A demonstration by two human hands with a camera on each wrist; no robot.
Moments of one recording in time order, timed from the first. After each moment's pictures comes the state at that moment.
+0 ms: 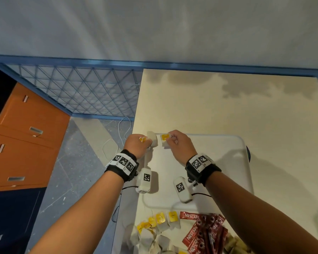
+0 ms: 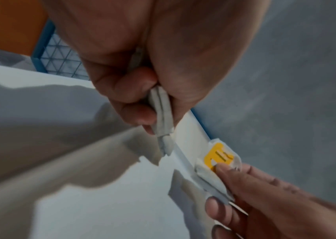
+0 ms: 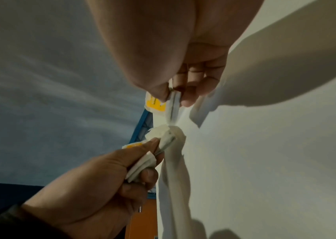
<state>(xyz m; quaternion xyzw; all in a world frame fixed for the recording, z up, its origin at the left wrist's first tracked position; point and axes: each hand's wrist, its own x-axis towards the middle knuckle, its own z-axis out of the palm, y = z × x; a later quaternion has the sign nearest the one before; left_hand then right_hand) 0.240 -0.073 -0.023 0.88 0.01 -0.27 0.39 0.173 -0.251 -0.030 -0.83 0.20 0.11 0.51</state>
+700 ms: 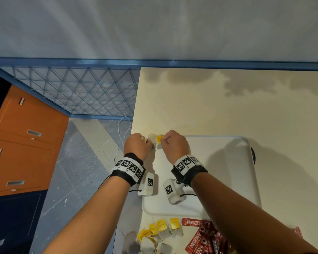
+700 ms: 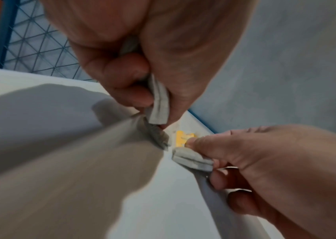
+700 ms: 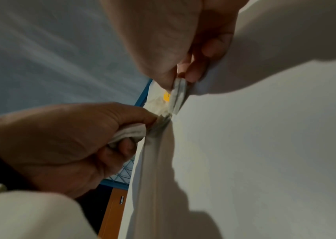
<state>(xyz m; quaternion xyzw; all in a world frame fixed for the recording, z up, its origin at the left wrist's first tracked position) 0.249 -0.093 -0.038 0.94 0.06 -0.21 0.28 0.198 -0.231 -0.062 -0.88 0.25 0.10 0.39</state>
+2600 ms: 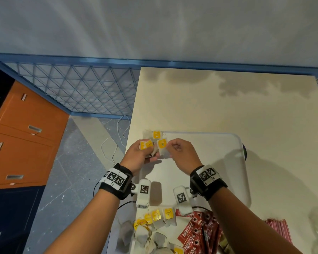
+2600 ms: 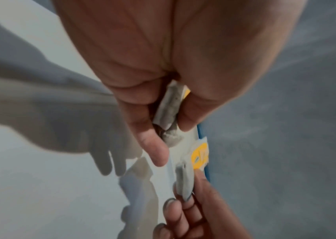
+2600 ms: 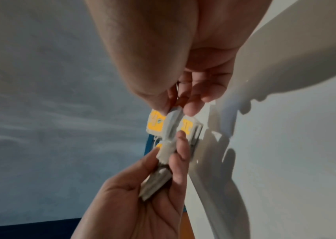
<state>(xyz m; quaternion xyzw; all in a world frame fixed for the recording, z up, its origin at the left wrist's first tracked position) 0.189 -0.082 -0.013 0.61 0.15 -0.35 0.69 0.136 -0.258 -0.036 -0.78 0.22 0.08 0.58</state>
